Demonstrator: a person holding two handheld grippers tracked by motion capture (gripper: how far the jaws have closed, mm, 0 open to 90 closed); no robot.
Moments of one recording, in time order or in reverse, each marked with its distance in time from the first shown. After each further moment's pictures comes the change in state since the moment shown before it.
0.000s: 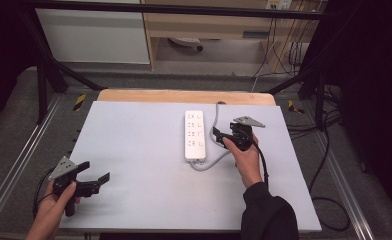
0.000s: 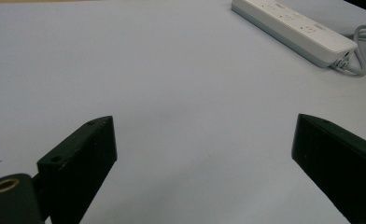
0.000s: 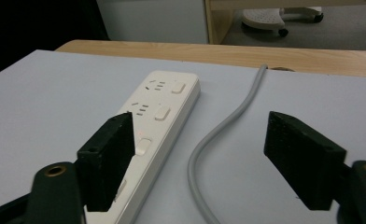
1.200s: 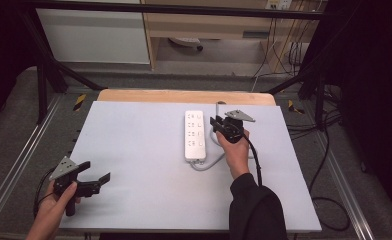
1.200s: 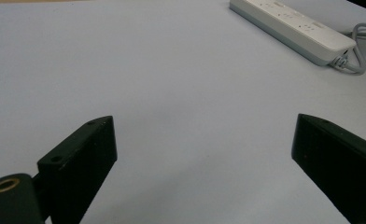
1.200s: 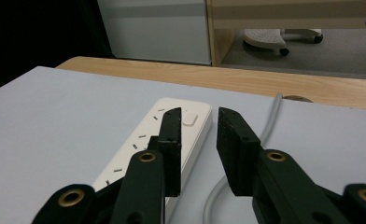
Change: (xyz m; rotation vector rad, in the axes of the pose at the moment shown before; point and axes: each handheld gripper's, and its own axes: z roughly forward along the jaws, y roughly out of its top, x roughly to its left) left arm -0.001 0.000 0.001 0.004 -0.004 0.009; right arm 0.013 0.012 0.028 -0.066 0.003 -0.027
